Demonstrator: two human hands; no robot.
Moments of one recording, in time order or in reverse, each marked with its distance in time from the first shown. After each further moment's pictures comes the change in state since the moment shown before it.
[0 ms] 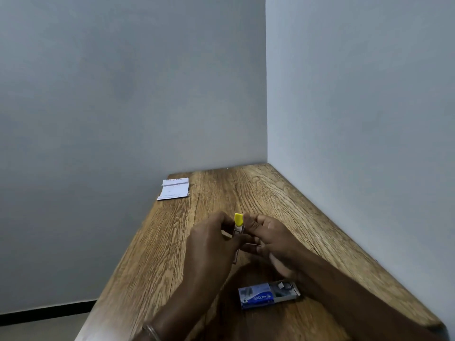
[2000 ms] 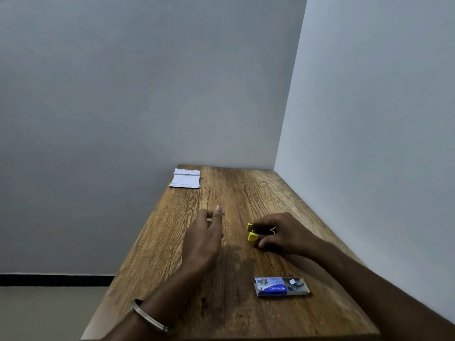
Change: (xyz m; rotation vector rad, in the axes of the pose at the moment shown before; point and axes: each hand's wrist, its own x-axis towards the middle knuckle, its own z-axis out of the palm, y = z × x) left_hand 0.006 -0.050 -0.022 -0.295 0.065 -0.396; right_hand 0.039 -0.013 -0.036 -1.350 -0.169 -0.312
